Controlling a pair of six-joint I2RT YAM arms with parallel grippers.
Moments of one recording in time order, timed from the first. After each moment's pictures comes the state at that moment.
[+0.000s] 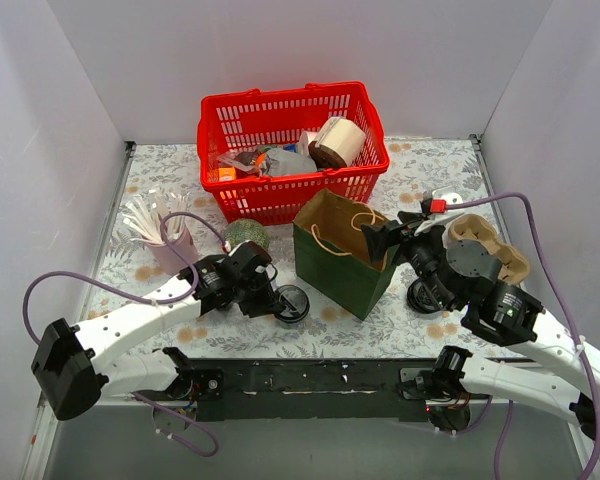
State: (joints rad) left arm -0.86 1.12 0.81 -0.72 -0.02 -1.16; right arm 1.06 0.71 0.96 -0.30 0.59 0.18
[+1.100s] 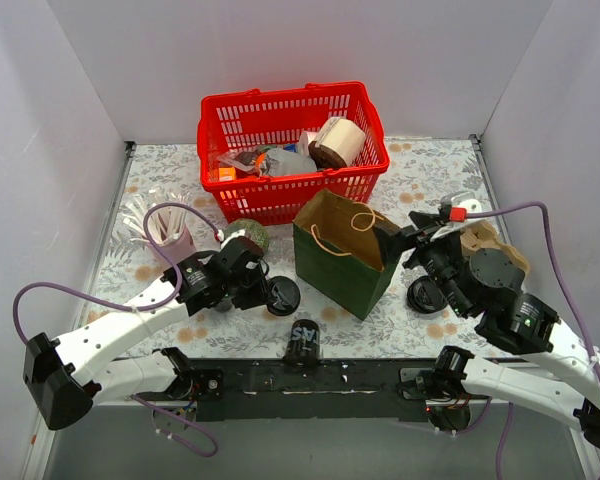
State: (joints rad) left arm -0.86 1.05 0.90 -0.81 -0.09 -1.06; right arm 1.06 0.62 0.95 -0.30 0.61 0.14
